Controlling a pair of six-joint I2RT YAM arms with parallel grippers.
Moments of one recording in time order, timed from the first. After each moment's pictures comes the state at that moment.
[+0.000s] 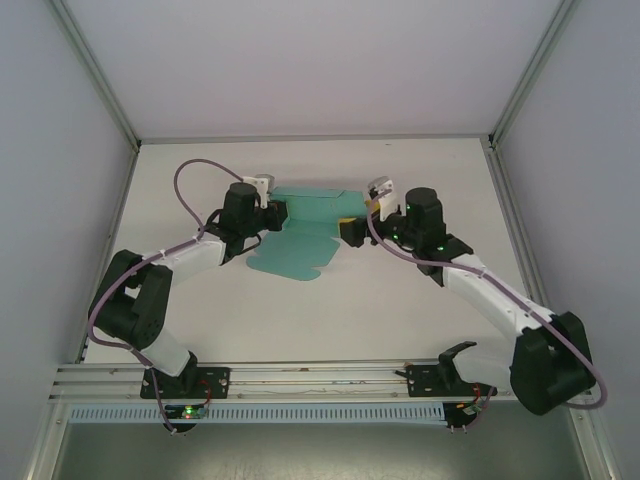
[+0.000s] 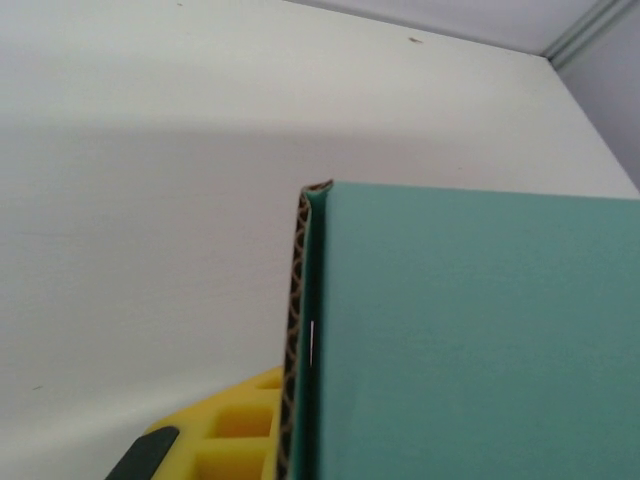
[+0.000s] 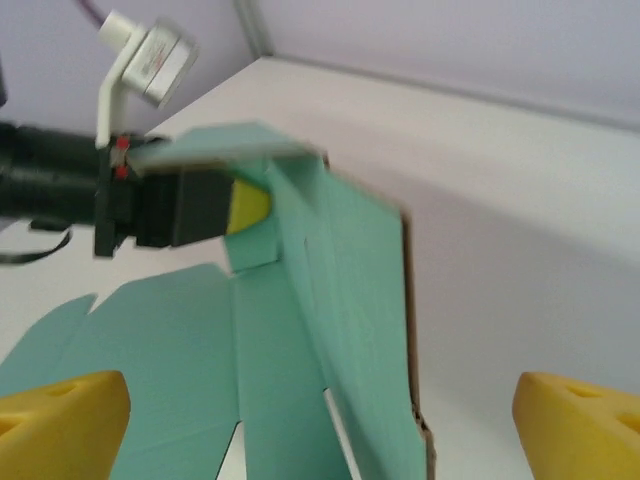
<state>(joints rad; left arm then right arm) -0.37 1.60 0.88 0.20 0.22 -0.40 0.39 1.19 0.77 0.04 -0.41 0.09</state>
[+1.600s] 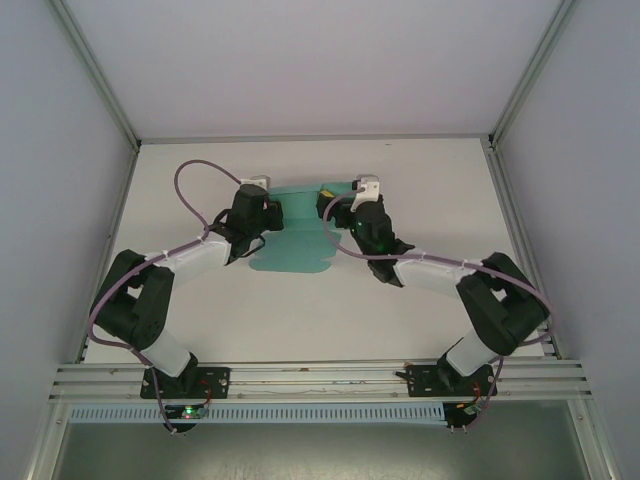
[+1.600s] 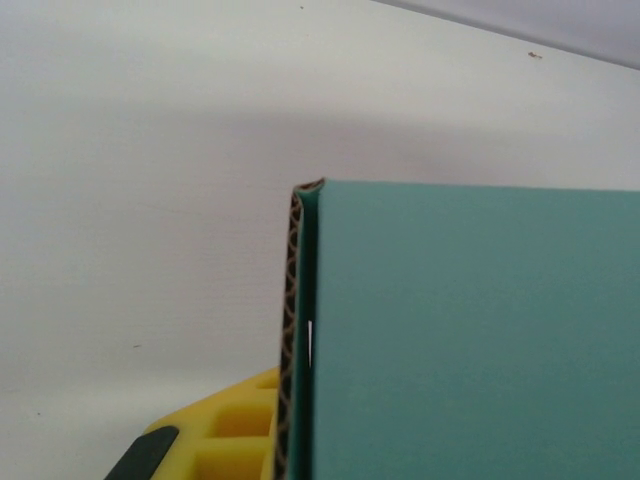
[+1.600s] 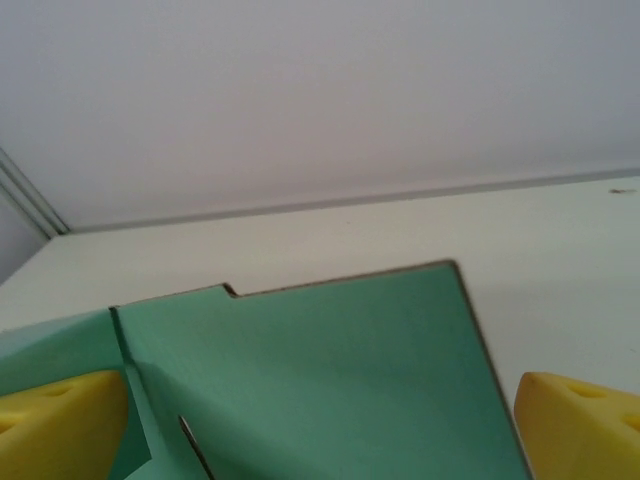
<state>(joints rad) -0.42 1.60 0.91 0.10 -0.01 -0.47 0.64 1.55 0.75 0.58 0.33 0.38</state>
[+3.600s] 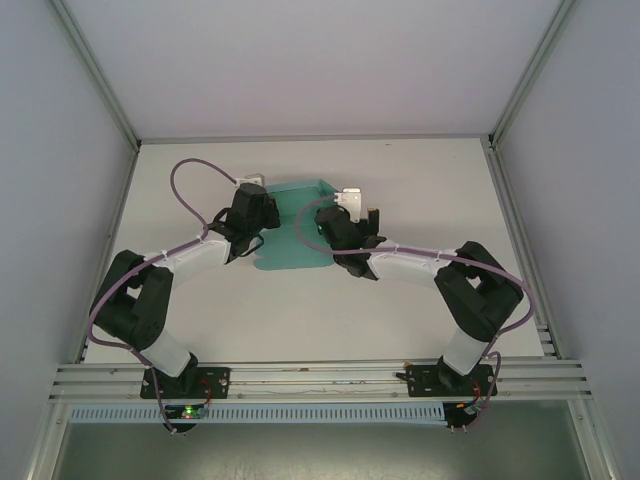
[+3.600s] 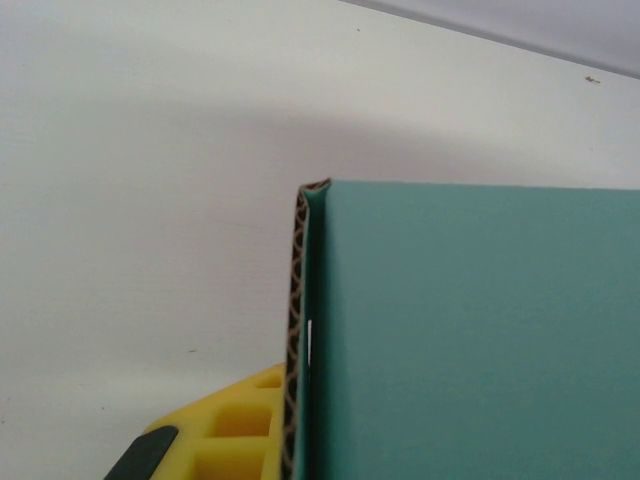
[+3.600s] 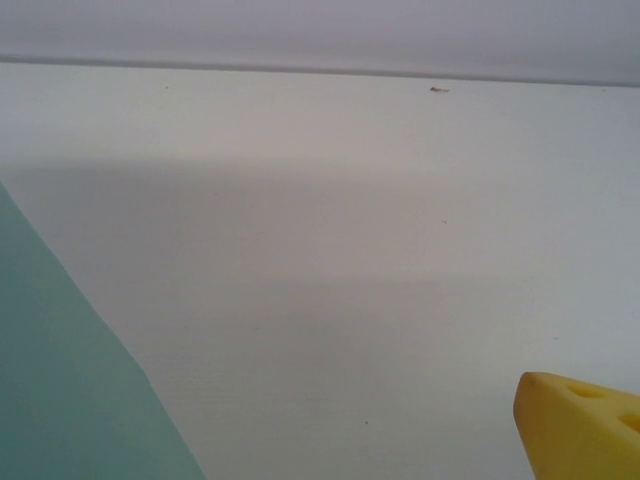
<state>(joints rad) -0.41 1.60 0.92 0.06 -0.09 -0.50 0.78 1.71 0.97 0.09 0.76 0.43</state>
